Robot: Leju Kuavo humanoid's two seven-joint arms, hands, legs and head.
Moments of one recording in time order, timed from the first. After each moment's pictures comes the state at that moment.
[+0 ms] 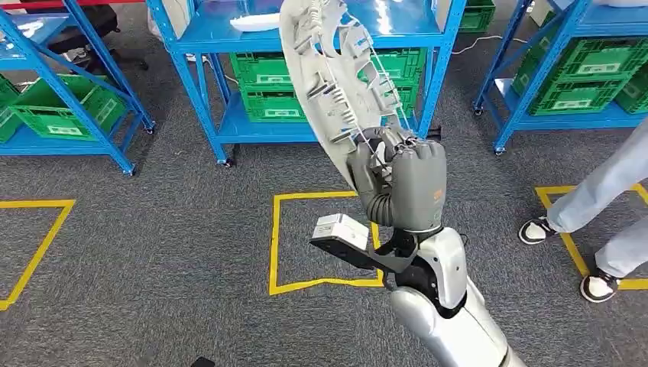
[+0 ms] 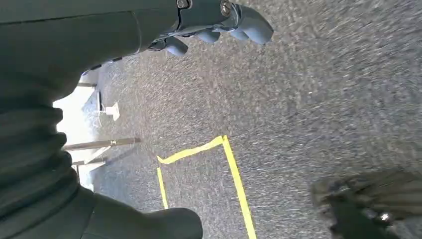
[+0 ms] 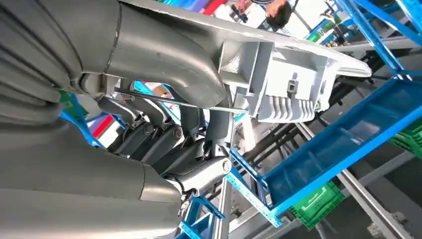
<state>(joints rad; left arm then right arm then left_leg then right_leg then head) -0.13 -0.14 0.61 -0.19 -1.28 -0.01 0.13 -0.35 -0.07 0.55 -1.58 0.94 -0.43 -0.05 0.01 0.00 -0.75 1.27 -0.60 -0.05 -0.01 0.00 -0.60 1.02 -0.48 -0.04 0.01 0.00</state>
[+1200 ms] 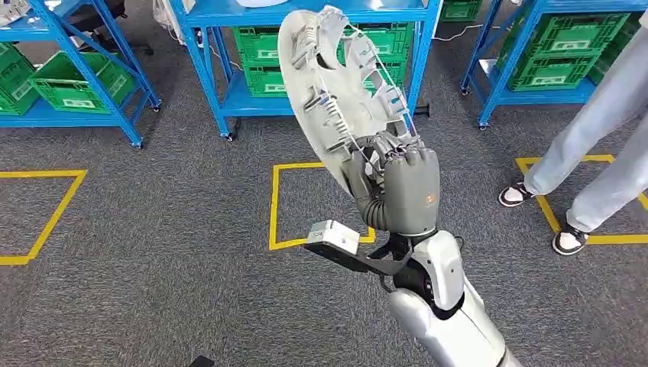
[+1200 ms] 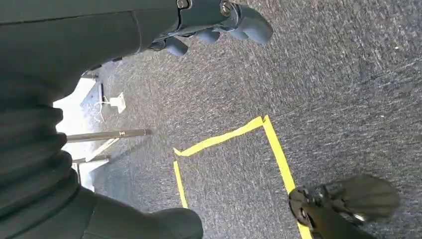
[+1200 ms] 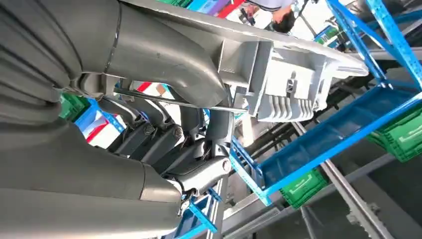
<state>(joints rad) -0.14 -0.14 0.61 -0.19 -1.29 -0.01 0.11 -0.33 -0.07 0.54 -1.55 0.98 -0.42 -0.08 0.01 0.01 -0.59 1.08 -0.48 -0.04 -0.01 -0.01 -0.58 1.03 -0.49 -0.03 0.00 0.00</state>
